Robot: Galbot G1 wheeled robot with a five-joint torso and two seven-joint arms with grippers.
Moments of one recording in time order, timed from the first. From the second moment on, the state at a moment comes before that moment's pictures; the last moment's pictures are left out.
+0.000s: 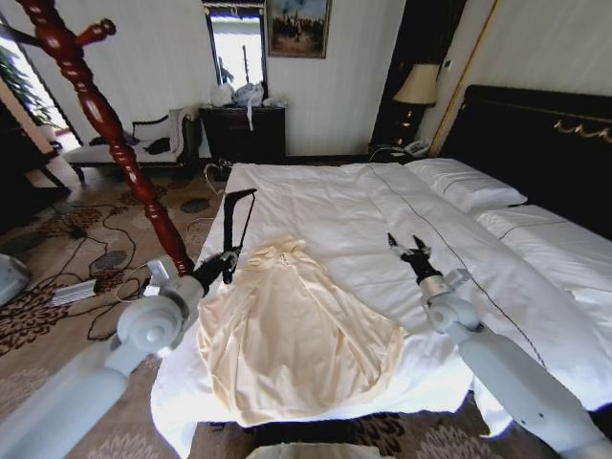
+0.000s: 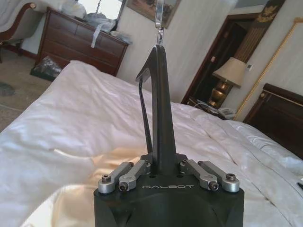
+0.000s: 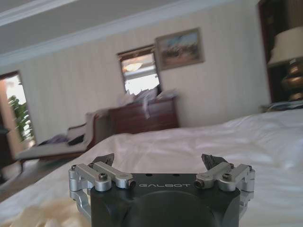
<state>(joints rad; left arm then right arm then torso) 1.12 -0.71 -0.28 -2.24 -1.32 0.21 -0.51 -0.84 0.70 0.10 1.54 1.06 0.15 -0.09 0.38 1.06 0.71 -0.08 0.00</state>
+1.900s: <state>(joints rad) 1.17 -0.74 -0.43 -2.32 -1.31 0.26 -0.57 -0.17 1.30 -0.61 0.77 0.82 -0.07 -0.20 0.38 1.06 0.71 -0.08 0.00</state>
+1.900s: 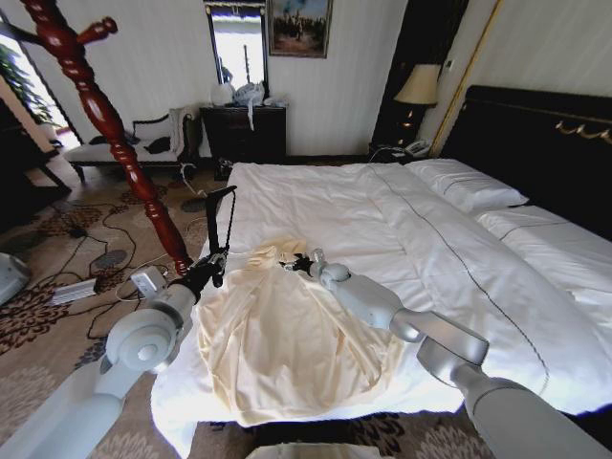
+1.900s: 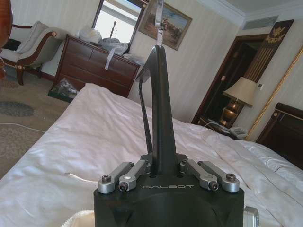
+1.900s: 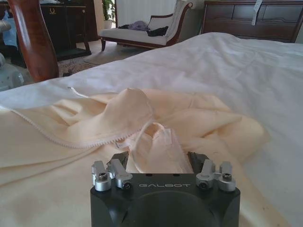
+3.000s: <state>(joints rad) 1.26 -0.76 -0.38 -2.34 -1.33 0.28 -0.59 -0.18 1.26 -0.46 0.85 0.85 0.06 -0.15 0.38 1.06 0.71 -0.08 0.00</state>
